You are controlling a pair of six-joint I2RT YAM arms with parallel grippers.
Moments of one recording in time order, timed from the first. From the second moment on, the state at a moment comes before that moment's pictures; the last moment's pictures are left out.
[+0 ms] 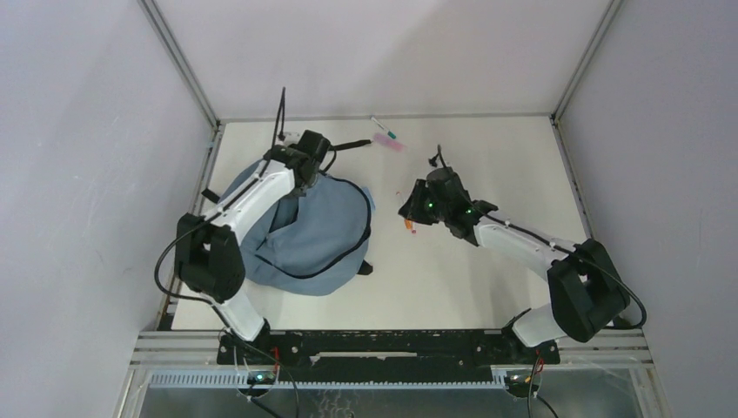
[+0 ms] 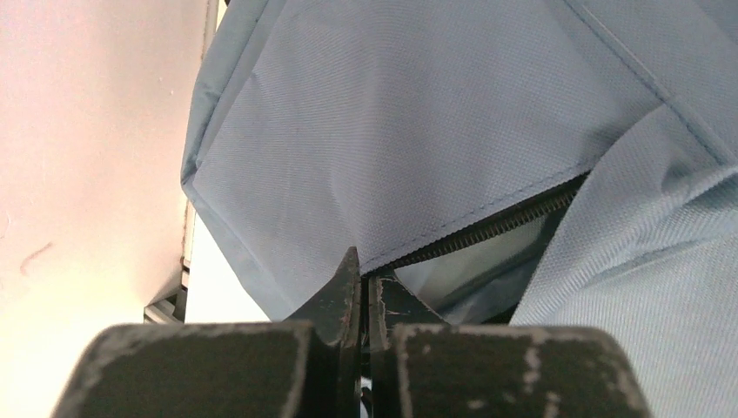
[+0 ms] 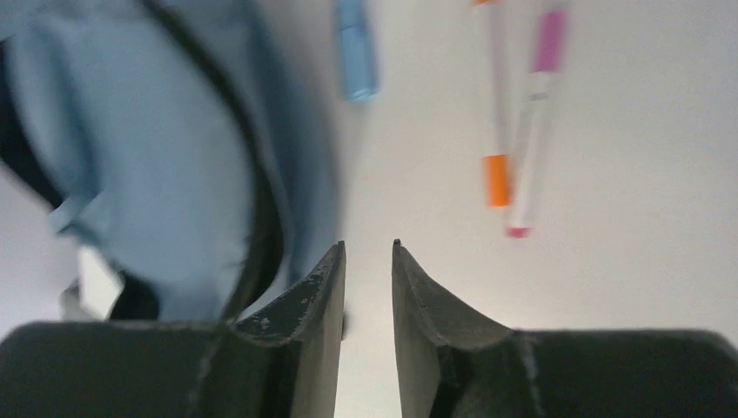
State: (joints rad) left arm -0.41 1.72 1.44 -0.99 -0.77 -0.44; right arm 0.60 1.44 0.90 -0.12 -0.08 0.72
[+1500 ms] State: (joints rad) left arm -0.34 1.56 1.33 -0.92 -0.51 -0.36; right arm 0.51 1.87 1.16 -0.28 0.13 0.59
